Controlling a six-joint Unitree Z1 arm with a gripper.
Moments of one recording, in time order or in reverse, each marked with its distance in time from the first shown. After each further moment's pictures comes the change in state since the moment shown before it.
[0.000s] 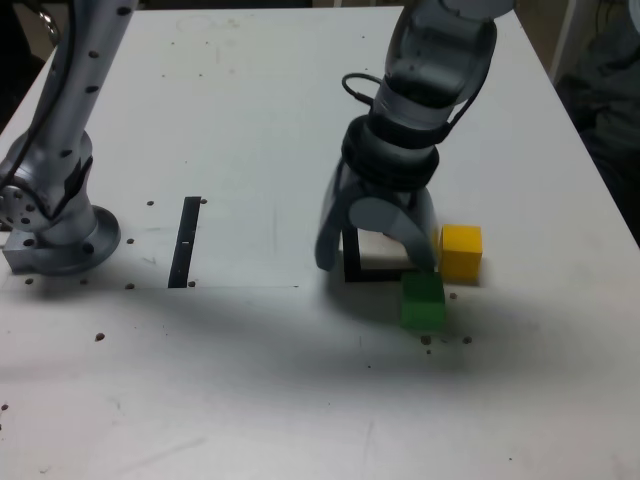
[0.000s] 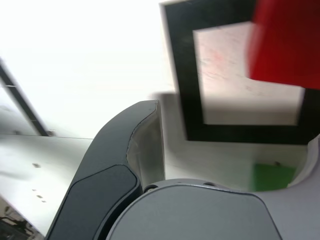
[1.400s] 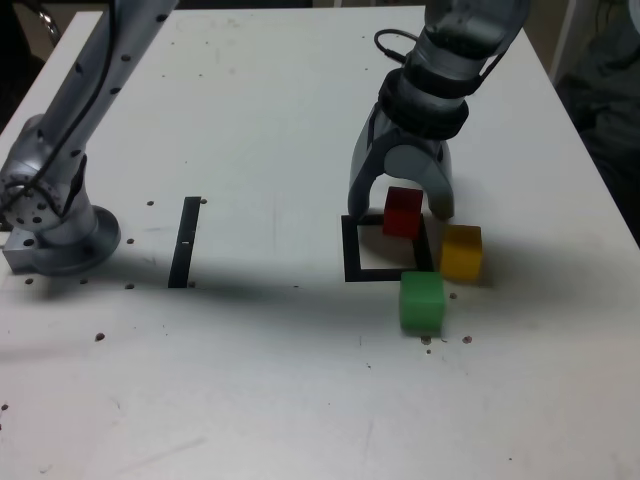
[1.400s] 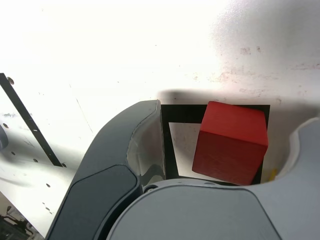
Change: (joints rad) arm 0.170 0.122 -0.247 0.130 0.061 0.141
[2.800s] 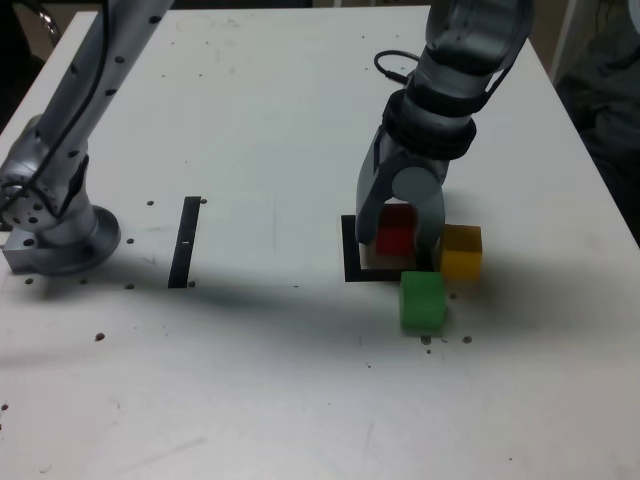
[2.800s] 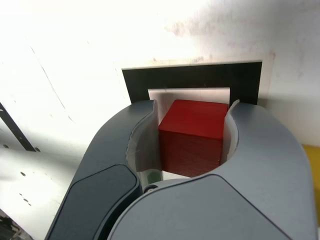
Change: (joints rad) arm -0.061 -0.019 0.051 -0.080 -0.069 -0.079
